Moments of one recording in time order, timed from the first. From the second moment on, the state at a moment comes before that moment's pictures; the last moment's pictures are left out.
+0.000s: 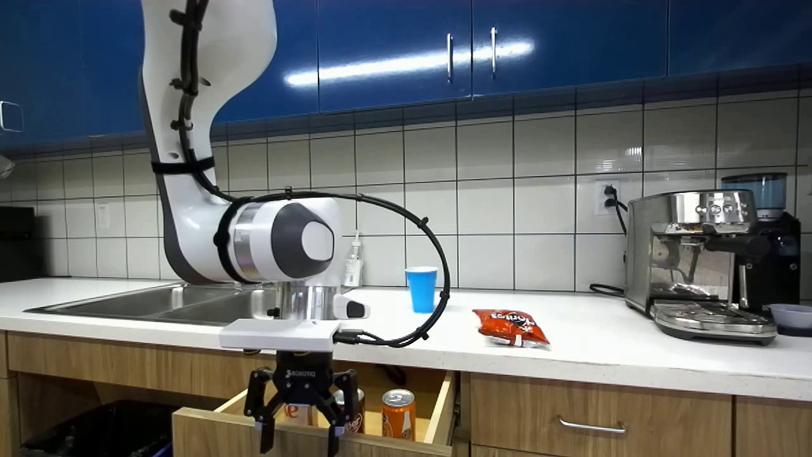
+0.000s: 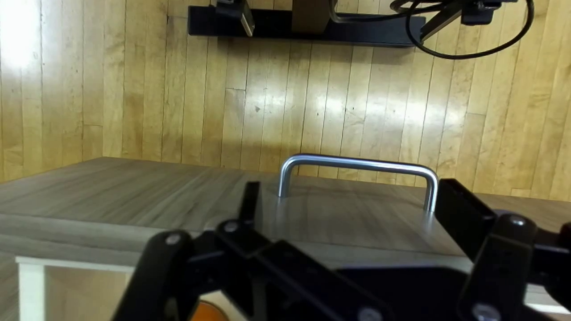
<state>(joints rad) -0.02 0.14 -0.06 -2.69 -0.07 2.63 -0.14</state>
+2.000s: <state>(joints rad) -0.03 0.22 -0.06 -2.59 -0.04 2.74 -0.15</state>
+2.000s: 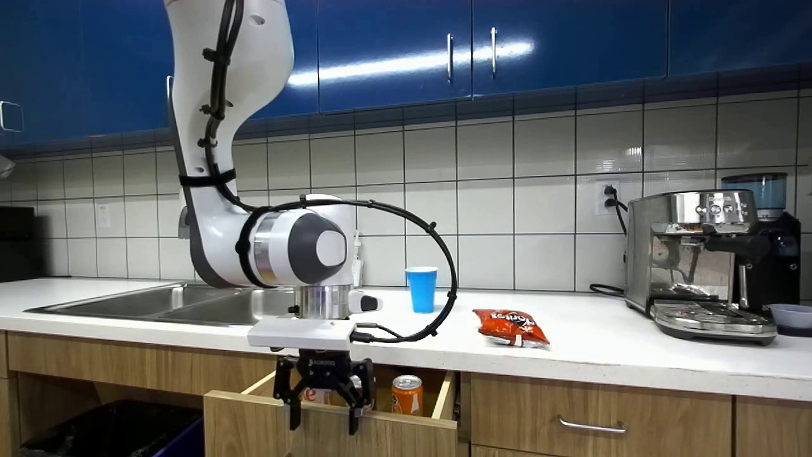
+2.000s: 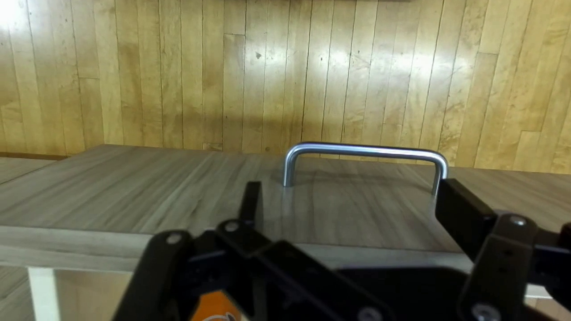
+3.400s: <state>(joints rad) -0.06 0.31 -0.06 -2.46 -0.04 2.74 -0.15</state>
